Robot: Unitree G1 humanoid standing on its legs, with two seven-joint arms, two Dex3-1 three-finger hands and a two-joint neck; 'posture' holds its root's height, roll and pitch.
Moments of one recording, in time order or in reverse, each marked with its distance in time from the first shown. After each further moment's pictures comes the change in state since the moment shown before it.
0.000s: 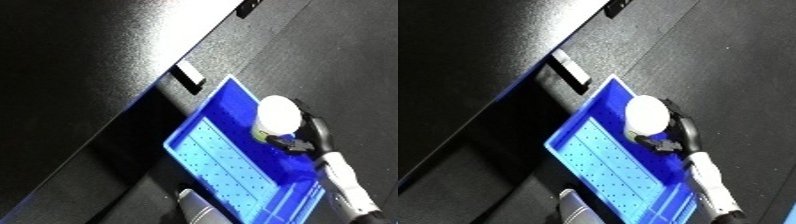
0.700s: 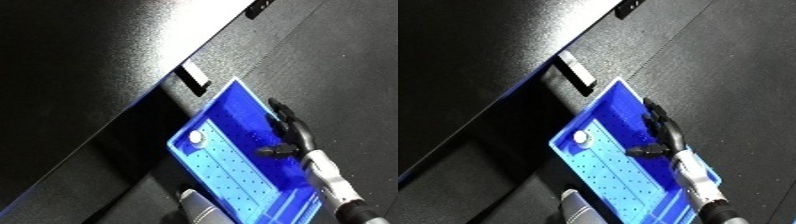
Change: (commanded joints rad) left arm -0.006 0.004 -0.013 0.005 0.026 0.019 0.024; right arm -0.059 0.034 0.084 0.144 -0.020 0.115 0.046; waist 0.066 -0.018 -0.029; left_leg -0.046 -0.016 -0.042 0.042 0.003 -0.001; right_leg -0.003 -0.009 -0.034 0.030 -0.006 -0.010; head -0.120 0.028
